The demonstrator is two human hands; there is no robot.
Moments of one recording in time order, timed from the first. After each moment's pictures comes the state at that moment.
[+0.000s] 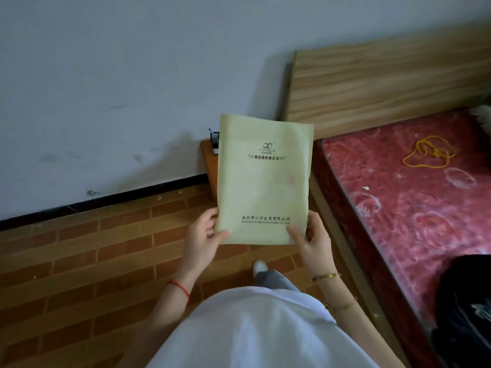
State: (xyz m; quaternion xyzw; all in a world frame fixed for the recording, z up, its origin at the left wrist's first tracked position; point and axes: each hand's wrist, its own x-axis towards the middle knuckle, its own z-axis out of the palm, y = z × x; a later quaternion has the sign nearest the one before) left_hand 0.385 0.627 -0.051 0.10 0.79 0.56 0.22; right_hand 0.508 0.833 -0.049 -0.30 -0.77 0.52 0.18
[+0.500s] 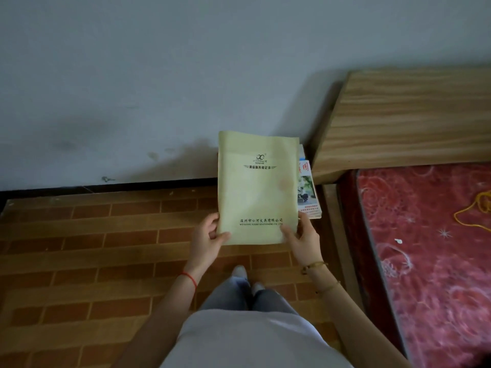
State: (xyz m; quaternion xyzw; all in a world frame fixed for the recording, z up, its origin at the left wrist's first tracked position) left_hand 0.212 0.741 -0.090 -0.06 0.82 0.53 0.22; right_hand 0.271 0.965 -0.095 -0.26 -0.81 0.53 0.01
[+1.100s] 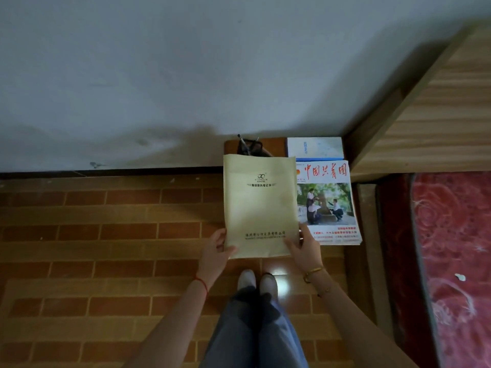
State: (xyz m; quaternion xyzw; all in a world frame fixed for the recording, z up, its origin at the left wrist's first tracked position) left_hand 0.082 0.770 -0.288 -0.19 0.77 0.51 0.33; right_hand 0.119 0.998 -0.293 -0.29 -0.82 0.47 -0.13
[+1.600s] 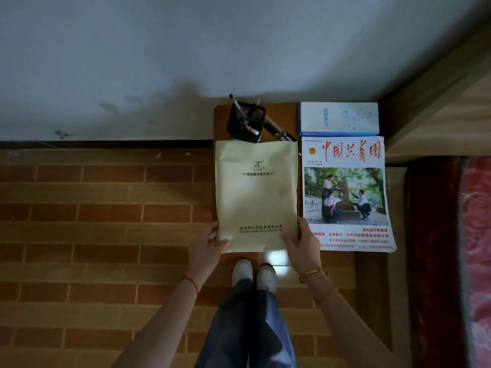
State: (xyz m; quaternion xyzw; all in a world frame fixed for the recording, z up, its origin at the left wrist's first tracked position) left_hand 0.067 0.775 -0.428 -0.23 0.78 0.48 0.33; right_hand 0.097 1.001 -0.418 -0.29 -0.83 0.45 -0.16
